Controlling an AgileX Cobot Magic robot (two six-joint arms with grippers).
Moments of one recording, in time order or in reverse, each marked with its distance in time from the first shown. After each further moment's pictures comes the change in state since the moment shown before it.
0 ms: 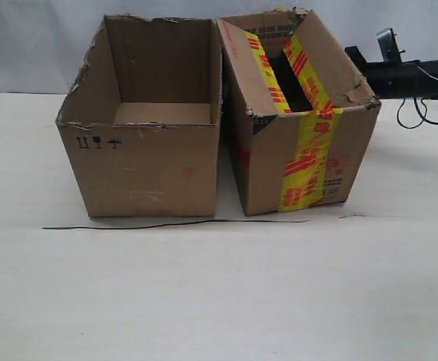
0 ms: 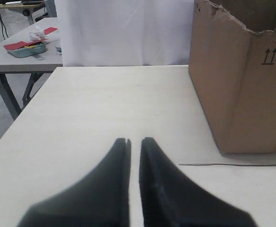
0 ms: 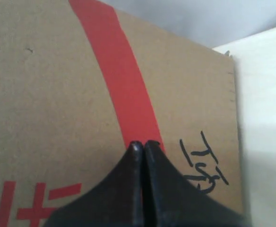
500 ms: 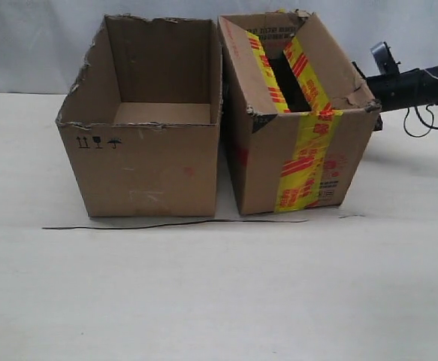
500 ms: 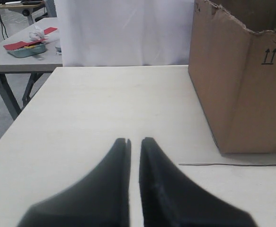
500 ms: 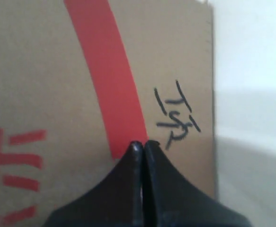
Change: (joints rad) left arm 0.000 0.000 0.000 0.000 0.000 0.000; right arm -0.009 -0.012 0.037 -0.125 0.086 0.038
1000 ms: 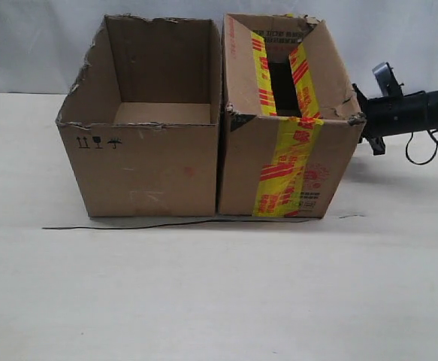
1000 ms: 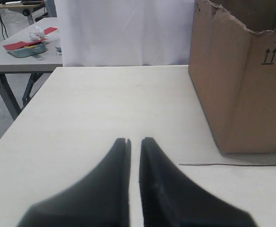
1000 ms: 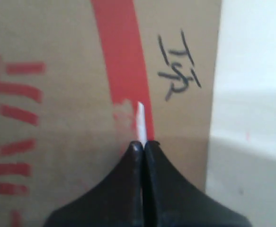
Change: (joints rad) left arm 0.000 0.000 0.000 0.000 0.000 0.000; right arm 0.004 -0.231 0.526 0.119 -0.117 -0.258
